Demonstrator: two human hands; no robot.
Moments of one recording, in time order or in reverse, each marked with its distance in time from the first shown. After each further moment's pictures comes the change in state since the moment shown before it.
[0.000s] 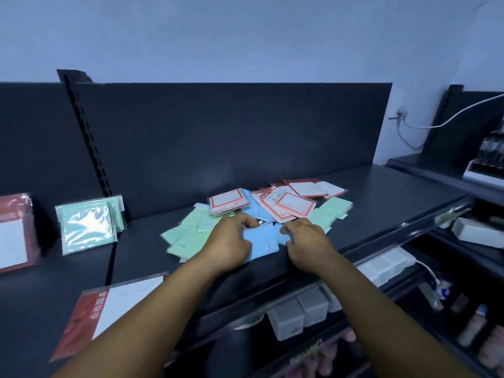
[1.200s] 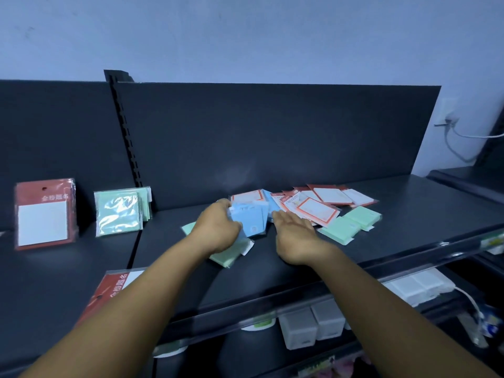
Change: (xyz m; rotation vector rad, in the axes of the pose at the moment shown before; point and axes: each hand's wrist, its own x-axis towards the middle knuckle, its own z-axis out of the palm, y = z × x) left_hand -0.002 -0.007 -0.035 -0.032 0.207 -0.218; right_hand 0.035 -0.029 0.006 -0.121 -0.141 -0.278
